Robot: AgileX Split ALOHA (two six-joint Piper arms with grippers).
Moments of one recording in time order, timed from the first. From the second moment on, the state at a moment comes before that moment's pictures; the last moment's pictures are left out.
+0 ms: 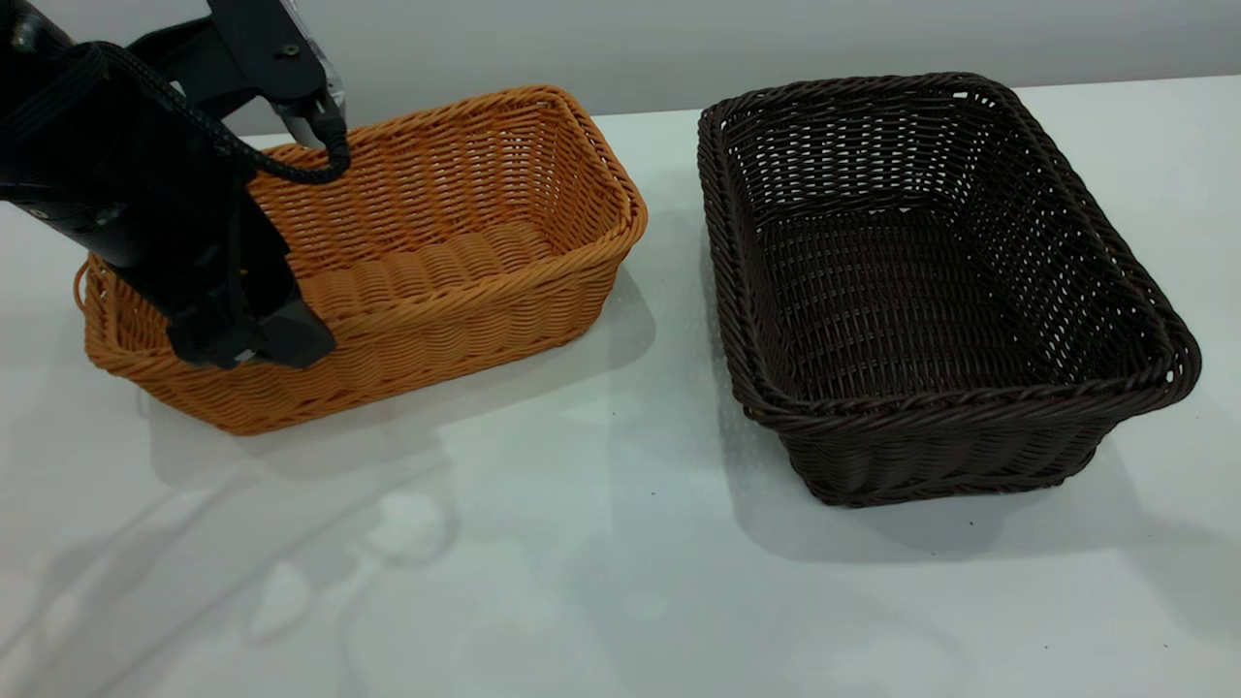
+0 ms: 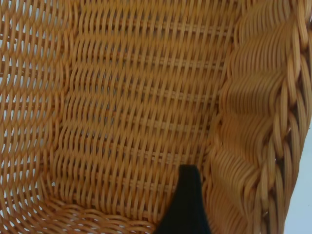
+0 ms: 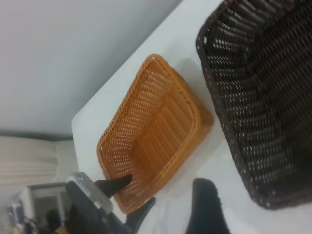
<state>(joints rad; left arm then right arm) -0.30 1.74 -0.79 -0.21 0.21 1.01 -0.17 0.95 -0.72 0.87 0.85 0.10</state>
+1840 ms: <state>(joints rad) -0.38 1.74 -0.79 -0.25 0.21 1.03 0.36 1.53 -0.56 1.02 0.31 0.58</state>
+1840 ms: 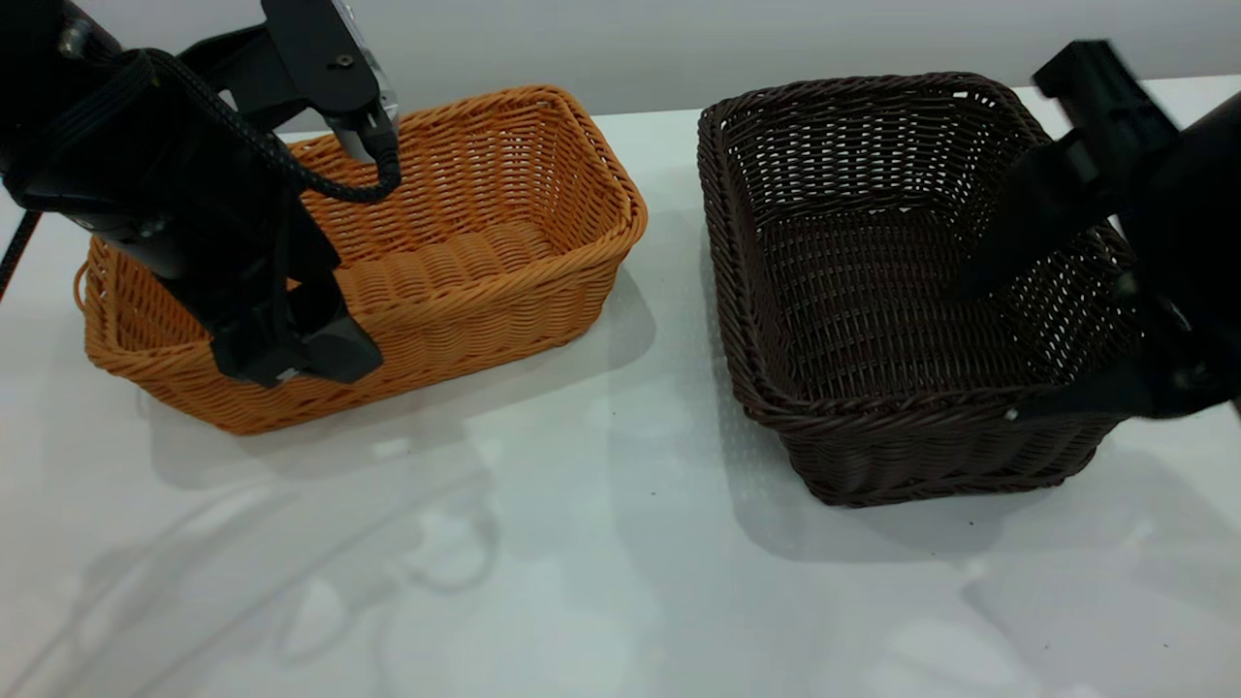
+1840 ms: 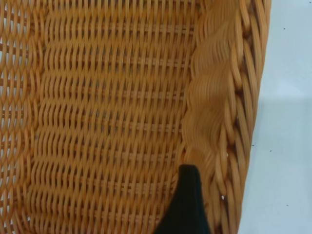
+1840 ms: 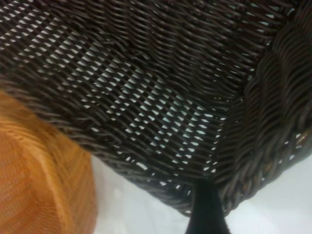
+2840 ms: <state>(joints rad) -0.38 1.74 -0.79 -0.25 0.24 1.03 0.45 1.78 -0.64 1.10 0.14 0.59</state>
